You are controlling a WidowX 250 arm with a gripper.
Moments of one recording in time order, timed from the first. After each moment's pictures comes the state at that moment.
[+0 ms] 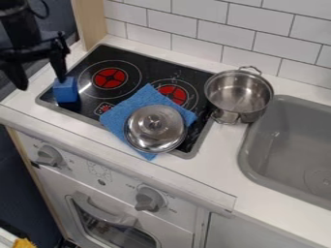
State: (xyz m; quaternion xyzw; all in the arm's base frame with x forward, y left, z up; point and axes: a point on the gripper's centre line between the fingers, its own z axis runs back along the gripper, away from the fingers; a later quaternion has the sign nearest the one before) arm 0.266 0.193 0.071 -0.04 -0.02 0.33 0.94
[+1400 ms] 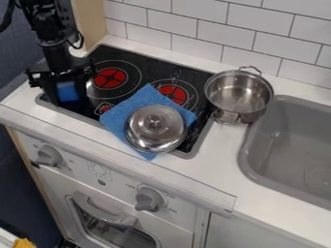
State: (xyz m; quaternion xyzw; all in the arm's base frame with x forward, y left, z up) arm 0.295 0.186 0.022 0.02 -0.04 0.36 0.93
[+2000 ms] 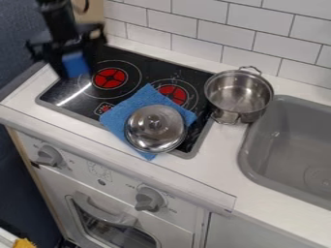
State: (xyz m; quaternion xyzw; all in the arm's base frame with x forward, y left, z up) arm 0.291 0.137 0.100 -0.02 -0.09 0.38 0.92
